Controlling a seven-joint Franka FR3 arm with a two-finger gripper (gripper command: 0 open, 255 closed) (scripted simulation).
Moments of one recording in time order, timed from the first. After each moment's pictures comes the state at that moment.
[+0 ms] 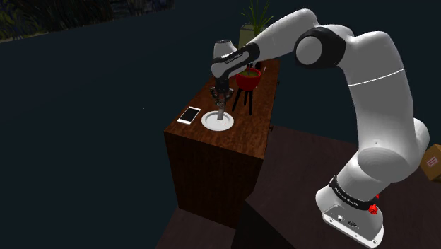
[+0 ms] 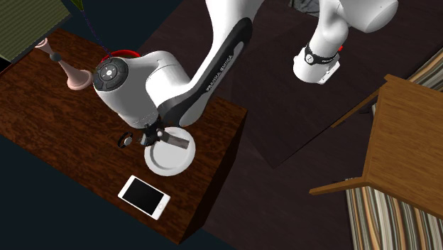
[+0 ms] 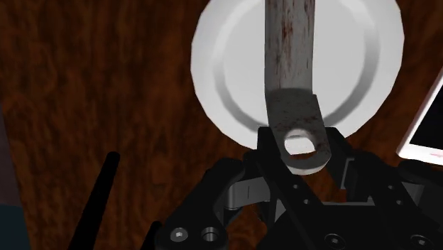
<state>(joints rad) -0.09 0.72 0.02 -1.49 -0.11 2.22 0.89</state>
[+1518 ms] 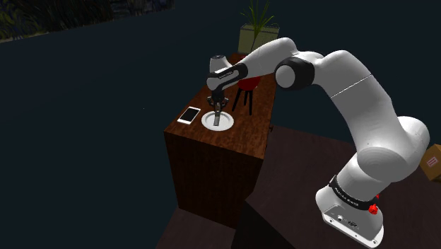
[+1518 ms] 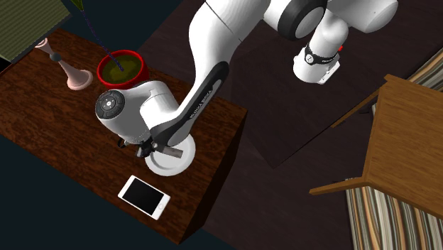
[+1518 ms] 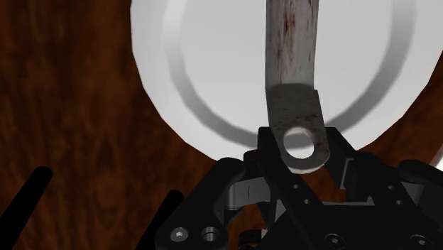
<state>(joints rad) -0.10 1.02 0.01 -1.18 -0.10 2.21 0.87</state>
